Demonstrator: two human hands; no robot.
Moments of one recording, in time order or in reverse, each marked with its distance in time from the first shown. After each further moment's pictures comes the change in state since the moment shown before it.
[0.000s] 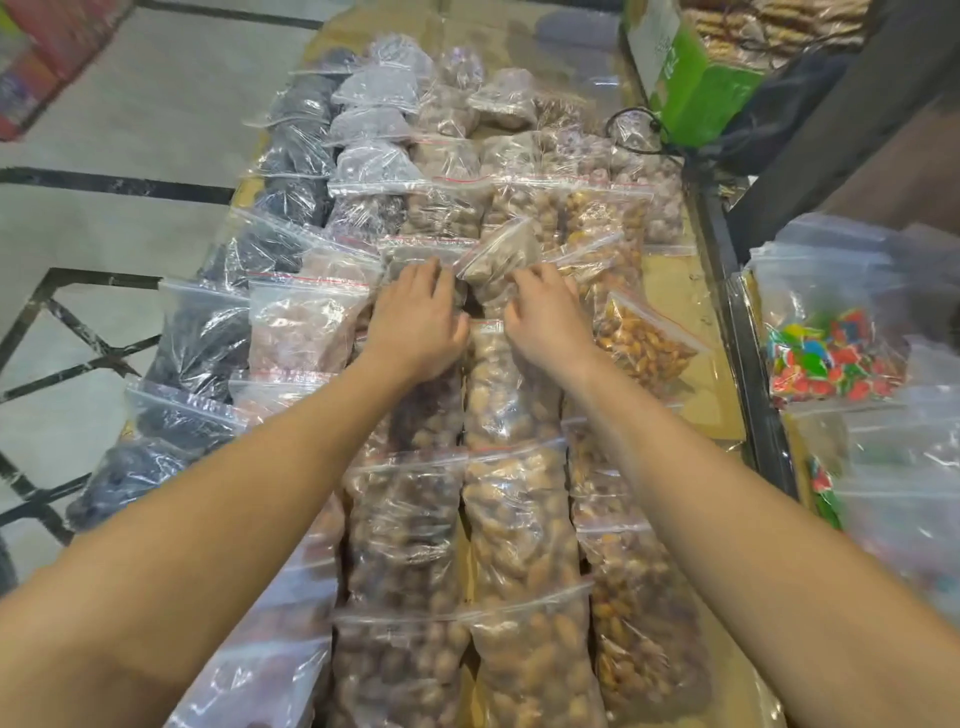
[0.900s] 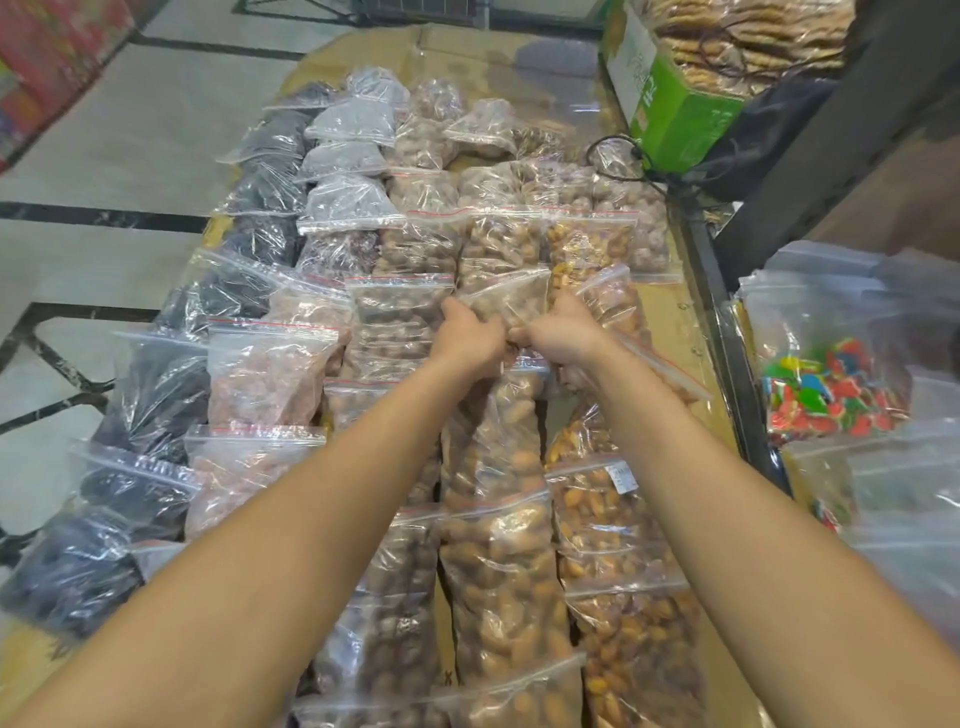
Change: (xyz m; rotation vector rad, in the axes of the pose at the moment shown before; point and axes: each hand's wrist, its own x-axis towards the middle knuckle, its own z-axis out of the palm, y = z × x) left_hand 0.057 0.075 0.000 -1.061 -0.178 -0.554; right_hand 0.042 0.041 -0.019 0.749 -0.122 0.469
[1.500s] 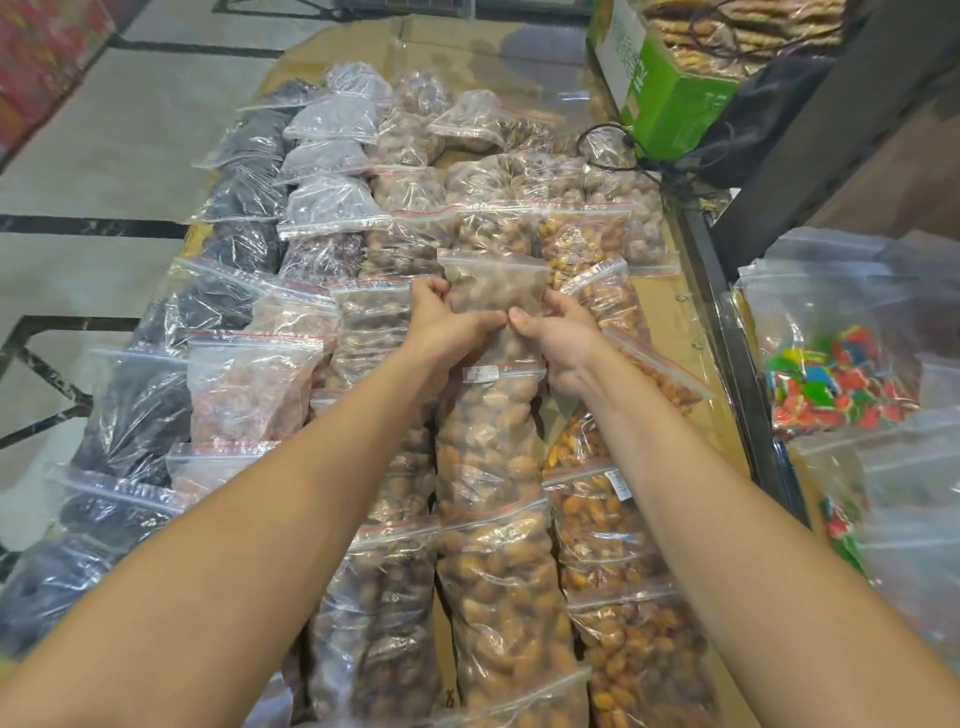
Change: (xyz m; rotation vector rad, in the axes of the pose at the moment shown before) left_hand 0.019 -0.005 -0.012 -0.287 0.019 0.060; right_hand 0.017 0.021 0.005 0.613 -0.014 0.094
